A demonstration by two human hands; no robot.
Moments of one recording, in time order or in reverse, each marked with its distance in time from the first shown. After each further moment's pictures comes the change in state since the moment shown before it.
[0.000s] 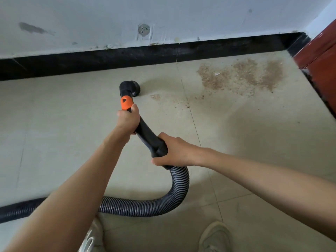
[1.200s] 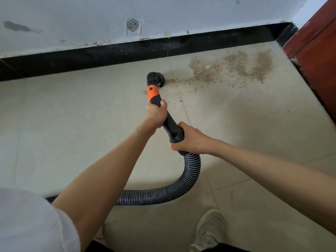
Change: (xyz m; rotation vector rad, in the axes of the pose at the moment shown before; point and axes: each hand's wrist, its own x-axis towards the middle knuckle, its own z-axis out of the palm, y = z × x) left_hand -0.040 0.018 0.071 0.120 -0.230 0.093; right_hand -0.018 0.044 -0.017 0.166 0.189 0.169
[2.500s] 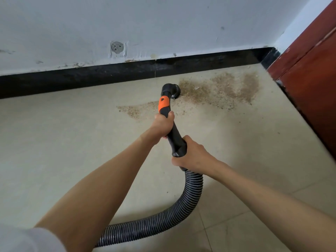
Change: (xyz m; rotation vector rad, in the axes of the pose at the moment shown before) left_hand 0.046 0.047 0.050 0.062 -0.170 0.076; right_hand 0.018 0.016 -0.042 0.032 0.162 0.100
